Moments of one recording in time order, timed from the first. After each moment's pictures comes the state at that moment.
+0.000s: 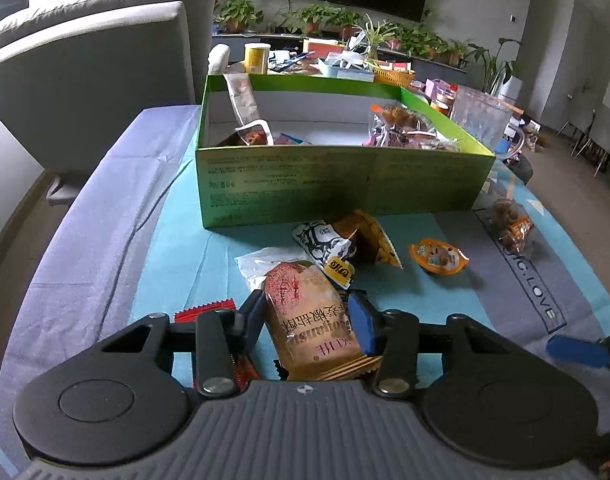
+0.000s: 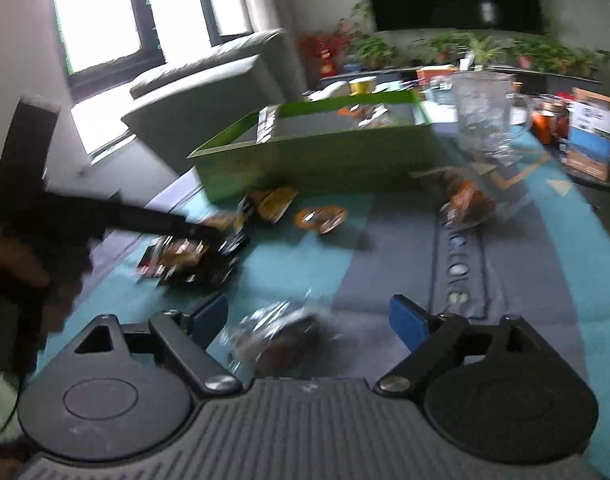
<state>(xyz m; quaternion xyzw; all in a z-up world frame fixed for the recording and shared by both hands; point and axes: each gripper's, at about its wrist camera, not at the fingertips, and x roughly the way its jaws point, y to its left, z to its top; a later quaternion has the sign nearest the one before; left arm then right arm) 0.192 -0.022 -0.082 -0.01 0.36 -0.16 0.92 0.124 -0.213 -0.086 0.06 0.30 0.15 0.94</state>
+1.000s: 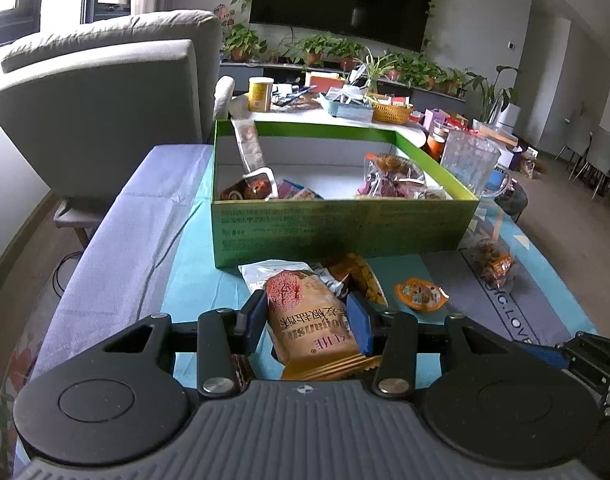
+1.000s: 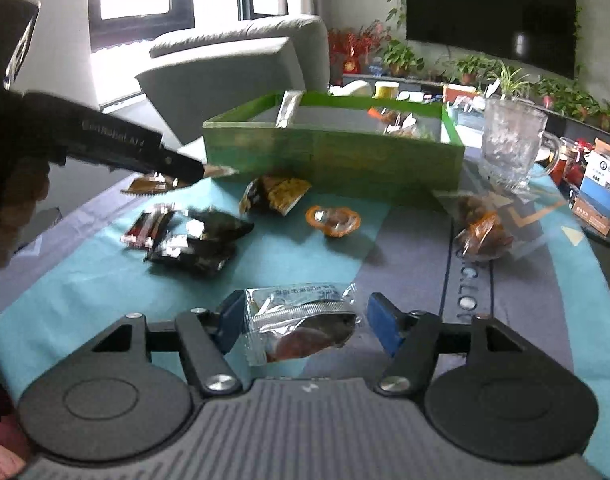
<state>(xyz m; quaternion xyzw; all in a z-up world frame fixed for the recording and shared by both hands) 0.178 -0.014 -0.050 -0.02 0.32 -0.16 0.94 0.136 -0.196 -0.085 -0.03 0.29 0.15 0.94</state>
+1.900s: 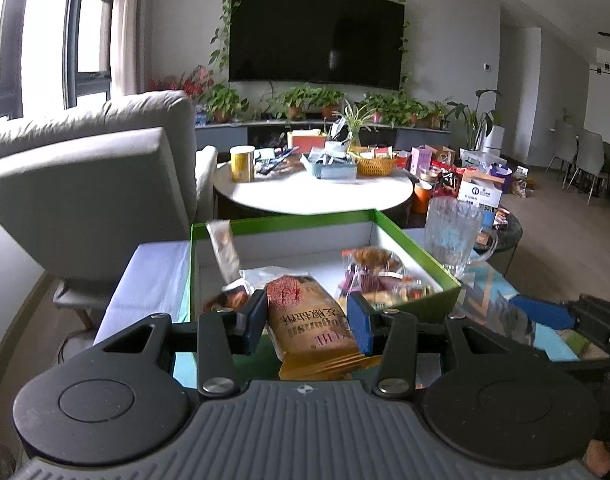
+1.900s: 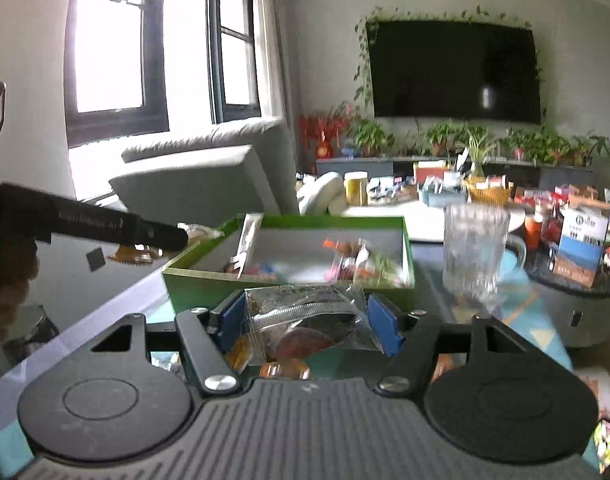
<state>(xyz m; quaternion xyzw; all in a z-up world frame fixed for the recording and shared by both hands) 0.207 -0.047 0.007 0.02 0.23 -0.17 0.96 0.174 -0.225 -0.033 0.02 0.16 0.12 0.98</state>
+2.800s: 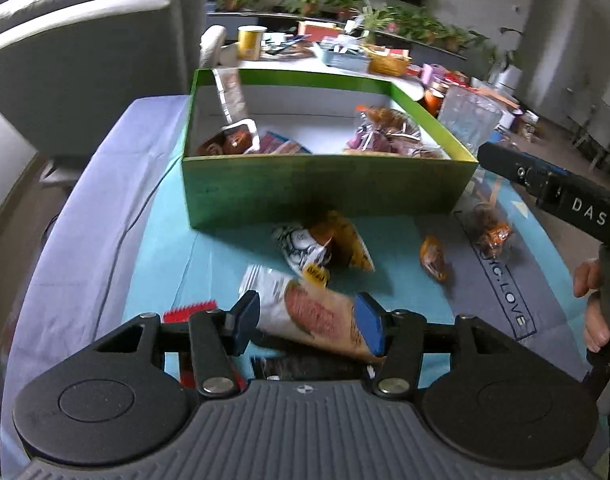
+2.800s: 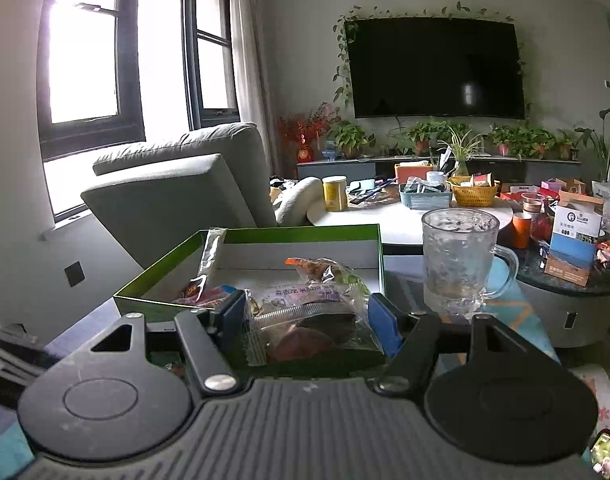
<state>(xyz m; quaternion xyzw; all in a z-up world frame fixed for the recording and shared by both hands) 0.194 -0.029 -0.058 -0.02 0.40 -0.16 0.90 0.207 -0.242 -0.037 0.04 0.17 0.09 0.98</state>
